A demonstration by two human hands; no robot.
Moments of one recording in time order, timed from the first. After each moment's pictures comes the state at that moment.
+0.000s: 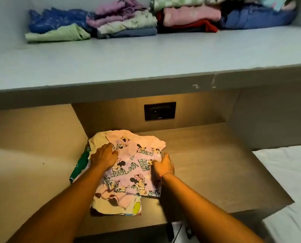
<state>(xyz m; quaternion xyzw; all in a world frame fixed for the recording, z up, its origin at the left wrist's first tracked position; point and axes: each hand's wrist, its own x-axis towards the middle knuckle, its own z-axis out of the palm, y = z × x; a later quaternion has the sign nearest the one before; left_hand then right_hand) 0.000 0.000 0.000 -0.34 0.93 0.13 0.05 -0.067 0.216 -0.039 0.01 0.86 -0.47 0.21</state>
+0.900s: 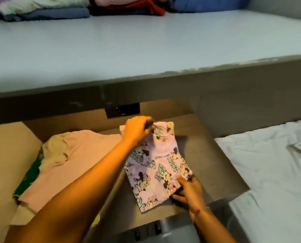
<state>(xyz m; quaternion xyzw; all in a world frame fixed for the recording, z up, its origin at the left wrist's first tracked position) -0.165 0.190 0.049 0.02 0.97 0.18 -0.14 -0.049 0.424 -0.016 0.18 0.65 -0.71 0.20</state>
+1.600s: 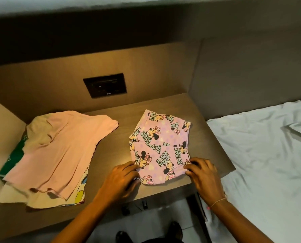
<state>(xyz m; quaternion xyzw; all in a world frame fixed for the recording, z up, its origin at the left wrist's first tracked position) 0.019 0.238 -0.064 0.16 0.97 0.17 -0.06 -0.074 0.548 -0.078 -0.24 0.95 -0.18 -0.07</state>
